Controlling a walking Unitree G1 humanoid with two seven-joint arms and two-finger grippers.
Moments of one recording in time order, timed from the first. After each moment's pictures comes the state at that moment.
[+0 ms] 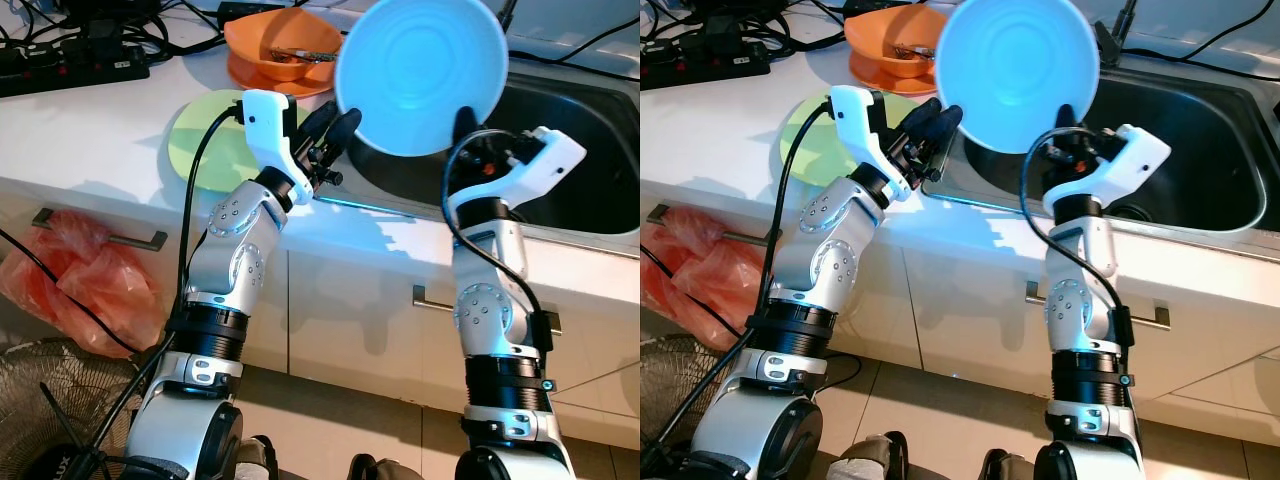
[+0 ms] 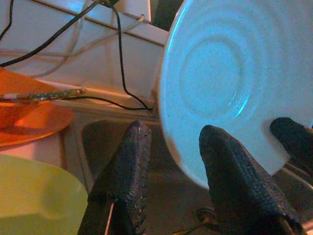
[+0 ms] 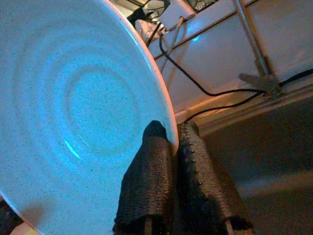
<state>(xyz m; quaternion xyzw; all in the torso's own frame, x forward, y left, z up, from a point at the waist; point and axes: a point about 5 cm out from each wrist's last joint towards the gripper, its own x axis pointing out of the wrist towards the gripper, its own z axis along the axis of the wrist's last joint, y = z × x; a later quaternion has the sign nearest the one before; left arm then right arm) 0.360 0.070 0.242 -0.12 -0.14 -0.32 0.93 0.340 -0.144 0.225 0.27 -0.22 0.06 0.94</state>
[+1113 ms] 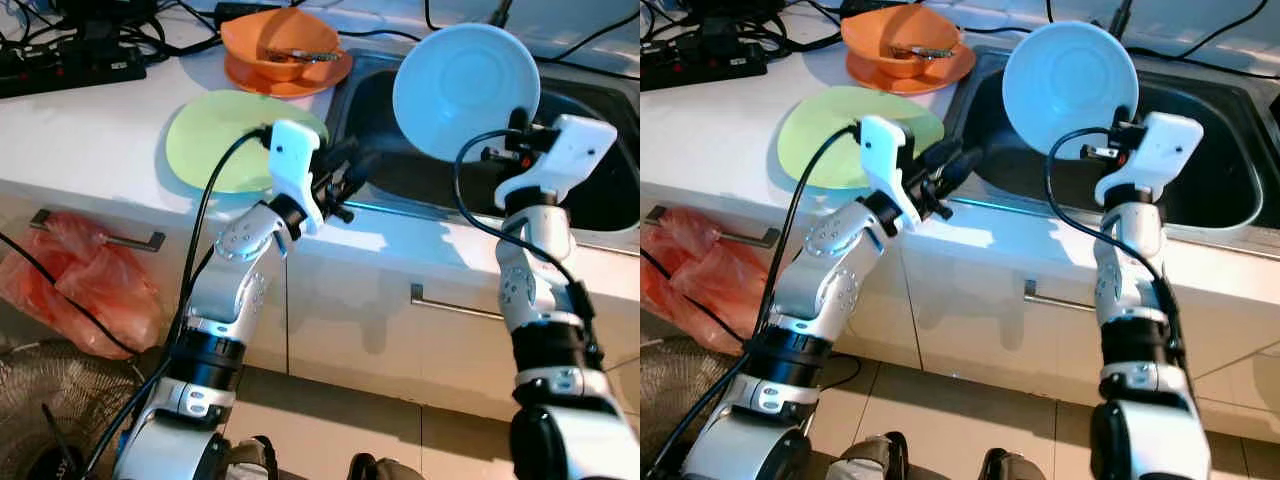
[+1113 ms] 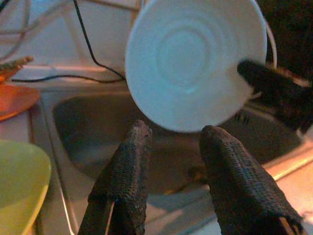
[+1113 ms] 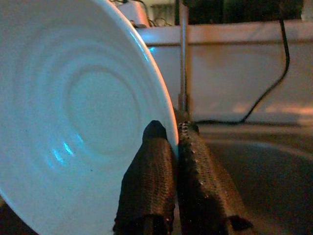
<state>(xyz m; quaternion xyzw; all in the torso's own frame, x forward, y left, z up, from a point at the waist) 0.340 0.060 0.218 -0.03 -0.10 -0.37 0.92 0.366 -0.203 0.220 0.03 -0.21 -0.05 0.97</state>
